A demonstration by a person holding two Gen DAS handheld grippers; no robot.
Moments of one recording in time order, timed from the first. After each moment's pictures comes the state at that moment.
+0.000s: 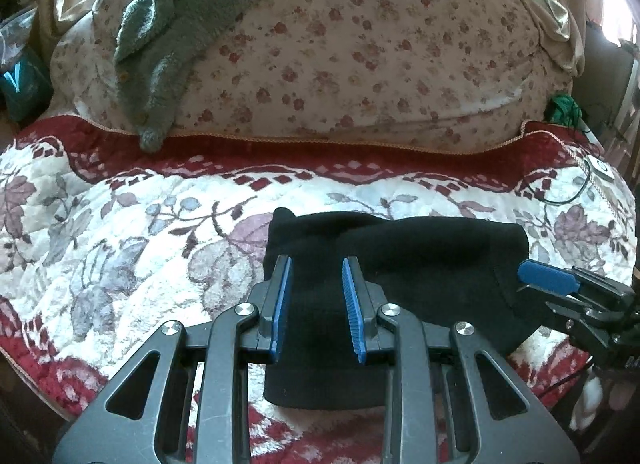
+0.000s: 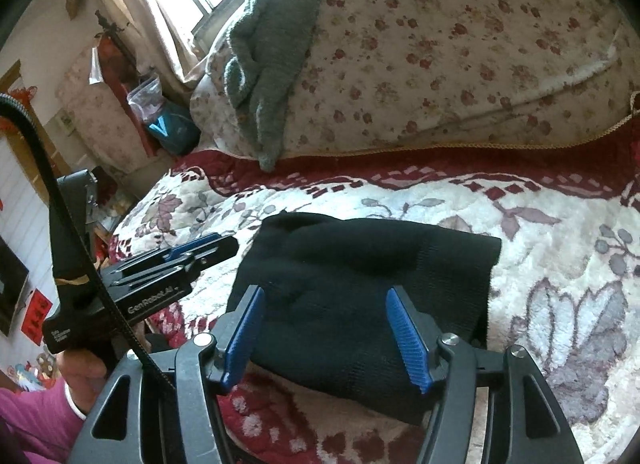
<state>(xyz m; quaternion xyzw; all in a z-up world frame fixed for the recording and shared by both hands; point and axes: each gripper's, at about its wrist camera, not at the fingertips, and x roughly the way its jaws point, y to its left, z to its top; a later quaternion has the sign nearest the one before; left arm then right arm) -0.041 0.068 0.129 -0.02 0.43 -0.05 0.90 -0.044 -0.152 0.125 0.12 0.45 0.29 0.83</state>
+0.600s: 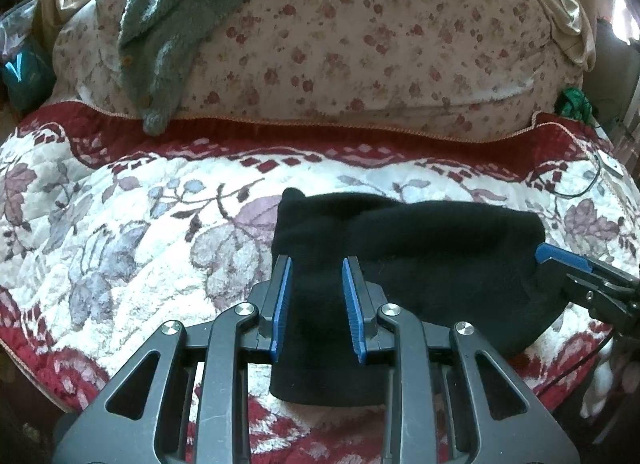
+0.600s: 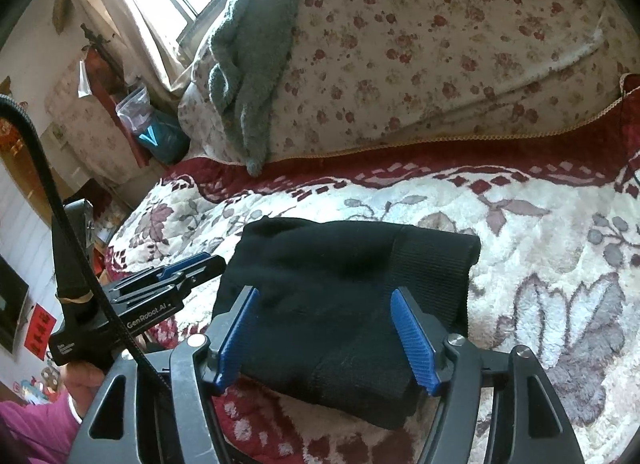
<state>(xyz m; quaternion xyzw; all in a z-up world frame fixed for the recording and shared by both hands) -0.037 0.073 0.114 -0.02 0.46 -0.04 0.89 -0.035 -0.166 0.118 0.13 0.46 0.27 0.83</state>
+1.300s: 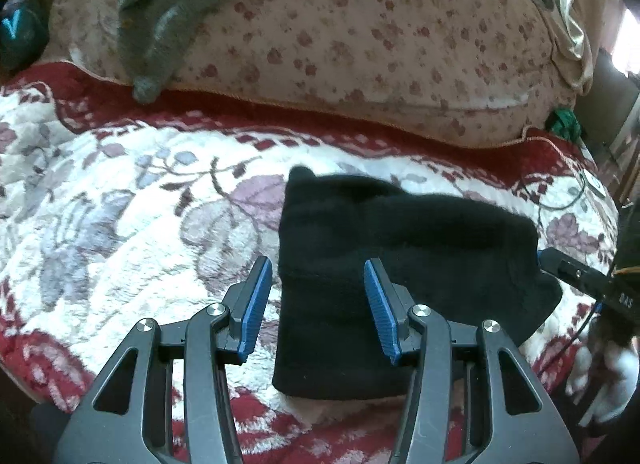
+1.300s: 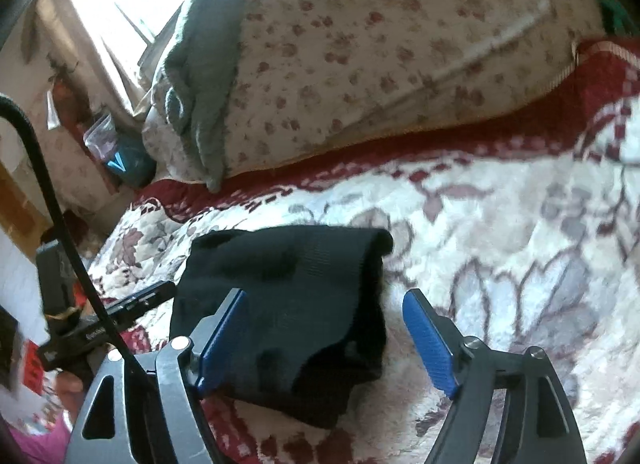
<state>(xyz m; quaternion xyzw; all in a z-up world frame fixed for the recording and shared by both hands) -0.036 0.100 0.092 -0.09 0.47 -0.07 0.87 -0.028 -0.212 0.094 0.18 0.48 0.21 0.83</state>
